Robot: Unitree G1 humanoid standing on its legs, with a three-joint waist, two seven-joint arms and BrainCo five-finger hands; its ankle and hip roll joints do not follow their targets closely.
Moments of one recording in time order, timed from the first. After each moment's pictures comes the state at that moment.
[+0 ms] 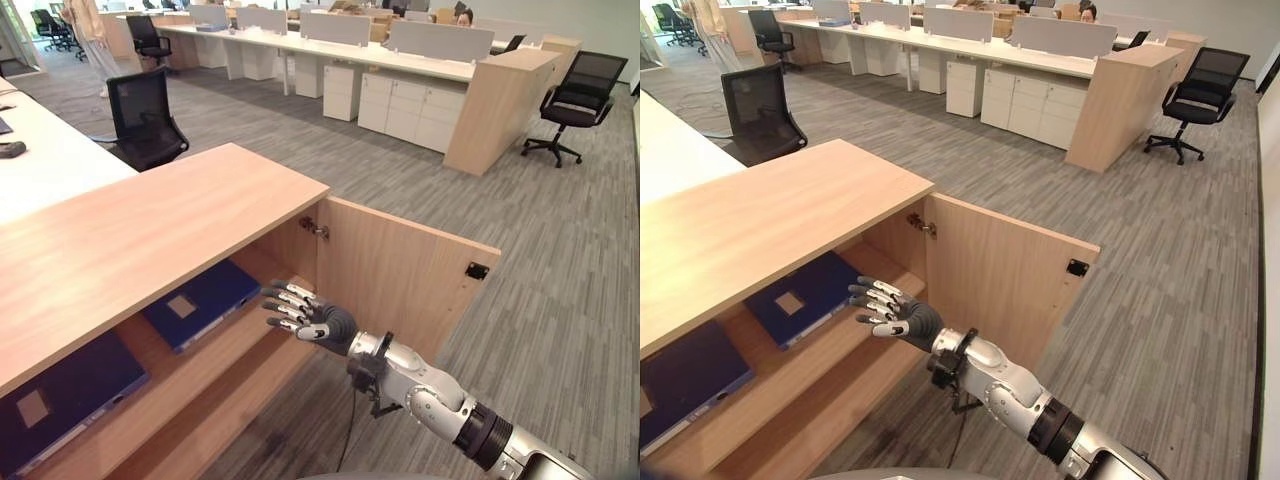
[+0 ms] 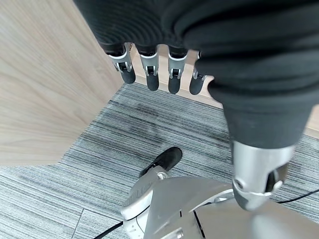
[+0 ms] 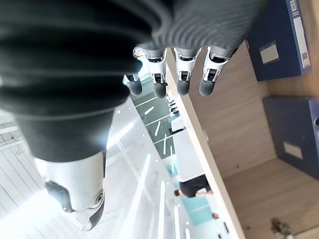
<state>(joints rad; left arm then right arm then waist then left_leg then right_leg) 0.02 0.27 -0.20 1.41 0.18 0.08 0.05 -0.28 -0.36 0.80 0.05 0.92 -0.05 0.26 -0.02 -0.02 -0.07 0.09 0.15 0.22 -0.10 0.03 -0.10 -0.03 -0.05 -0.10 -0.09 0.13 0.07</state>
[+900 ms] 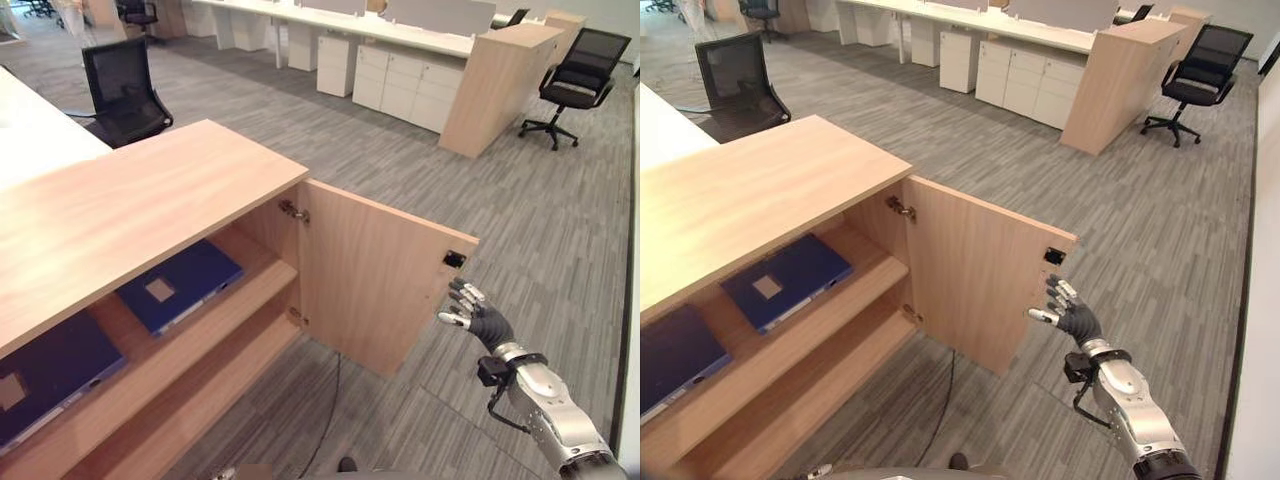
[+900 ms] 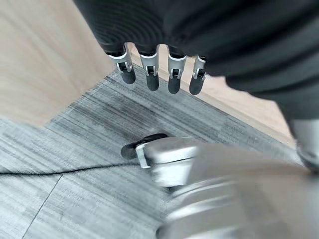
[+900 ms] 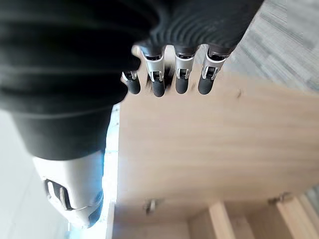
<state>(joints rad) -0.01 0.25 -0.08 1.42 0.09 0.04 0.05 0.06 -0.58 0.10 0.18 0.52 -0.08 0.03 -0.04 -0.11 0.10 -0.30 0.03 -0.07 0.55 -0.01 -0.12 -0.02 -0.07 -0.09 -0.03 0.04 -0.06</state>
